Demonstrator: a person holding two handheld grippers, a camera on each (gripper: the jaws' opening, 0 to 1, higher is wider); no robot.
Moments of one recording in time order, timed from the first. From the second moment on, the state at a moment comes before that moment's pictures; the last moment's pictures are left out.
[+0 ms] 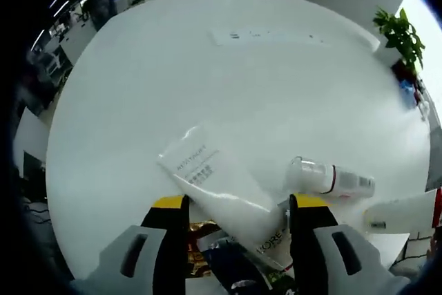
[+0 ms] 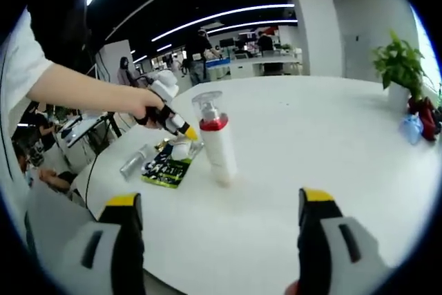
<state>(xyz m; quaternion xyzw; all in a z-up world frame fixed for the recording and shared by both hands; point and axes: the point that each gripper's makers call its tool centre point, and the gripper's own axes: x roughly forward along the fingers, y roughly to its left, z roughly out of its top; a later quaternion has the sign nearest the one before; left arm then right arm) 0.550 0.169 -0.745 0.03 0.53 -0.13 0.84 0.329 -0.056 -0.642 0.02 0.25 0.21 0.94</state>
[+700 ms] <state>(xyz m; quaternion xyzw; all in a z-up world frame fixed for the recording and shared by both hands) 0.560 0.175 -0.746 0.00 0.49 -0.11 0.86 0.327 -0.060 -0.641 0.03 0.25 0.20 0.95</state>
